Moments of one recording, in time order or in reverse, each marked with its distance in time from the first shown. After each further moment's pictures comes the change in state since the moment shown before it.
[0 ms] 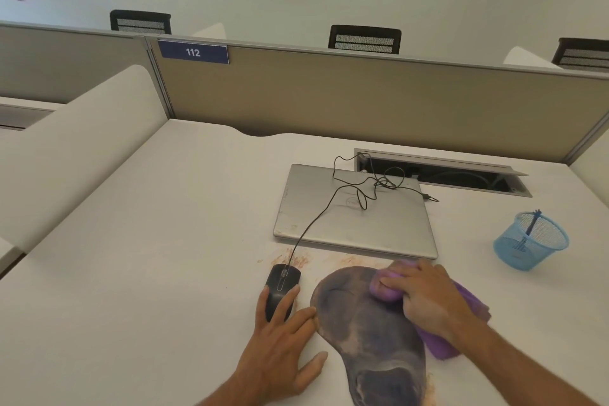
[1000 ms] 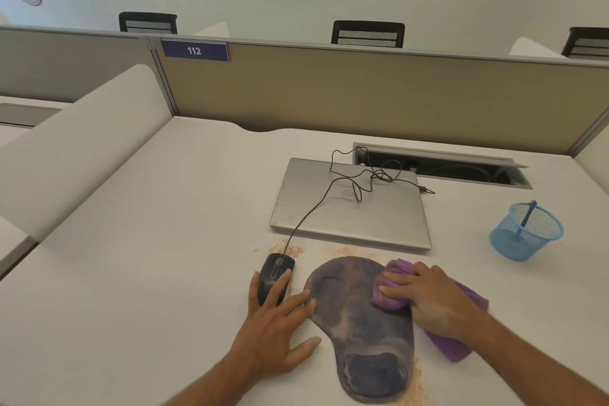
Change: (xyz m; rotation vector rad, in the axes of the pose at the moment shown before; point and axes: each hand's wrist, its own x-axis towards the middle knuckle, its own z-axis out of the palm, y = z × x) left_hand 0.002 0.003 -0.005 0.070 -0.005 -0.012; right_hand -0.017 0.028 0.008 -0.050 -0.142 -0.175
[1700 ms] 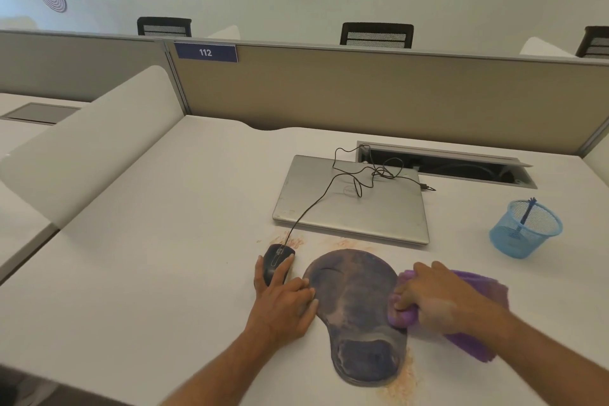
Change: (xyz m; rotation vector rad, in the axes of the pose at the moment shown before) left_hand 0.021 0.026 -0.015 -0.032 0.017 -0.214; right_hand -0.029 -0.007 -0.029 -0.121 -0.110 -0.179
